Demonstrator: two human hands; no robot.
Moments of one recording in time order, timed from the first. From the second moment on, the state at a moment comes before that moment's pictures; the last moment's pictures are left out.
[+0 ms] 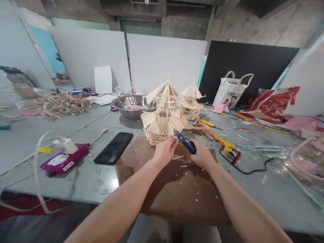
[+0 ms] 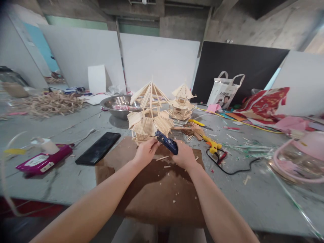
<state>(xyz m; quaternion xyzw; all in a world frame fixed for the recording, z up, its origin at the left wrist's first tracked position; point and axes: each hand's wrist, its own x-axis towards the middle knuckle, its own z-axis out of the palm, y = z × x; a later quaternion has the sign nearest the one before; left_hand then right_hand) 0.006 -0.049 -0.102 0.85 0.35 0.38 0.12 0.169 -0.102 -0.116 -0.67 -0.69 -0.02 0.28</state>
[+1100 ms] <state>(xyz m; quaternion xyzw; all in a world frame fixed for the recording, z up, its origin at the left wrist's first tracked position) 0.005 -0.048 -0.100 0.84 0.35 0.39 0.17 0.171 -0.100 -0.113 -0.77 -0.58 -0.06 0.27</state>
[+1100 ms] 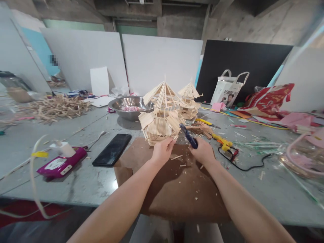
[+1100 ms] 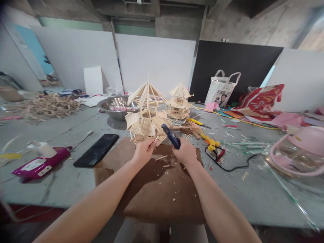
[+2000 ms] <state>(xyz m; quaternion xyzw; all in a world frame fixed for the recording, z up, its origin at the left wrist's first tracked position) -0.004 -0.052 -0.070 0.51 0.32 0.53 0.60 0.196 -0.091 -0.120 -0.82 -0.54 -0.03 0.20</state>
